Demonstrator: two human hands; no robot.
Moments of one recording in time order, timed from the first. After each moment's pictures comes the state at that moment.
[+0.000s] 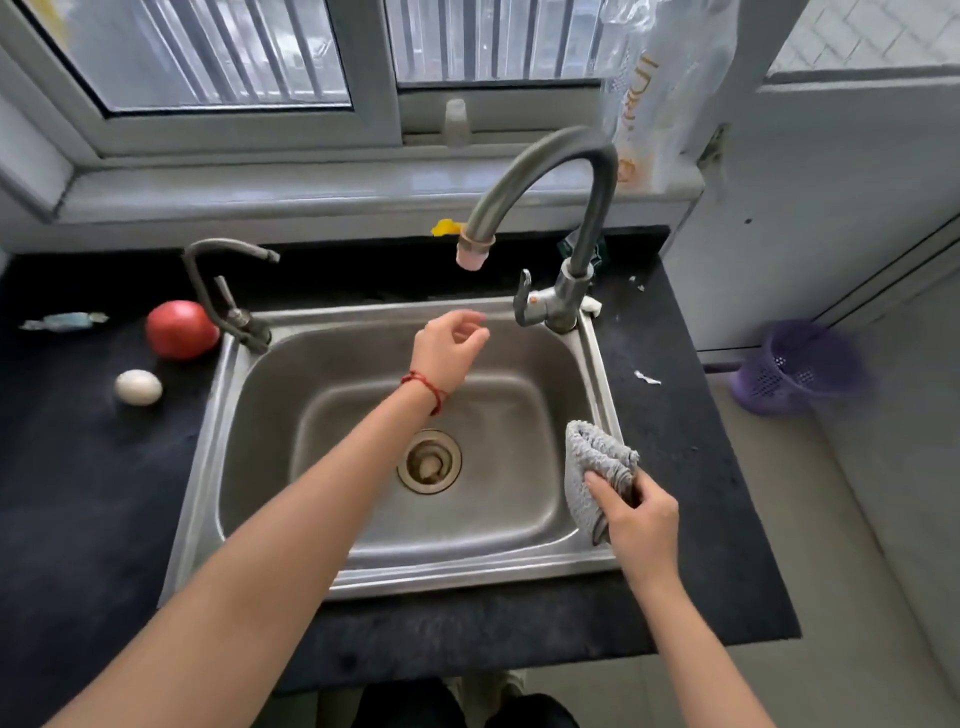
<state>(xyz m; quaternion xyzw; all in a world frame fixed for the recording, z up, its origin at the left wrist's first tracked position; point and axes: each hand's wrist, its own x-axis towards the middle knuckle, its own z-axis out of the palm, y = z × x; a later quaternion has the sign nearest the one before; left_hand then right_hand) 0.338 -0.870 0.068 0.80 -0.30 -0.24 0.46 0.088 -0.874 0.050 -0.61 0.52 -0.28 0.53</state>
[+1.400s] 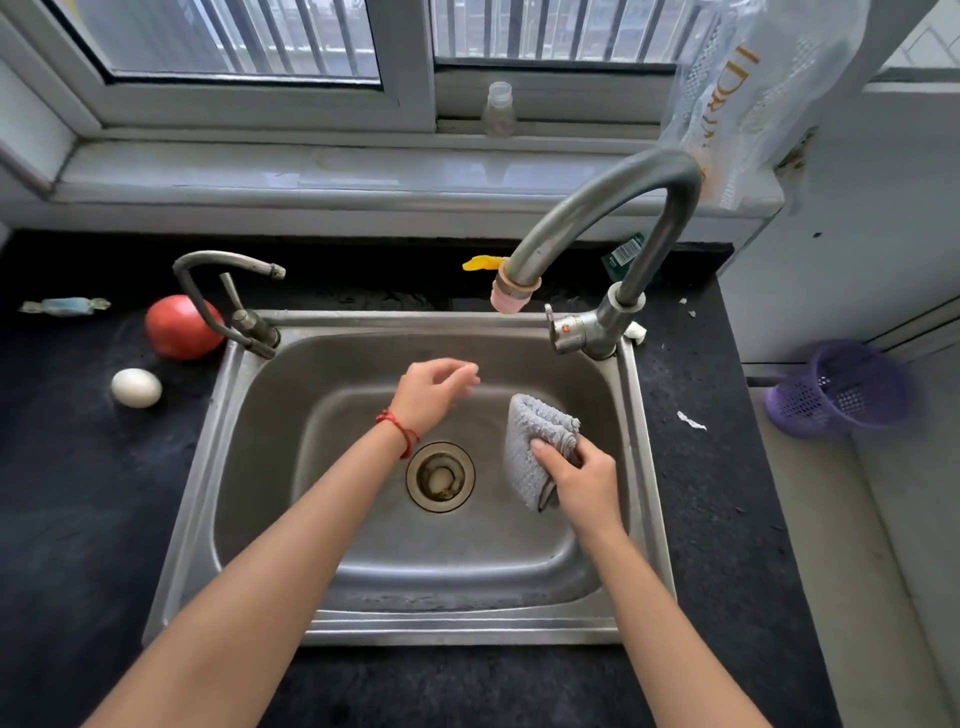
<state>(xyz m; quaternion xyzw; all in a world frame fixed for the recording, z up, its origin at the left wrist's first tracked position) 0.380 -0.853 0.024 0.77 -0.24 -0.36 0.46 0.195 -0.916 0.029 -0.59 0.48 -0.16 0.63</state>
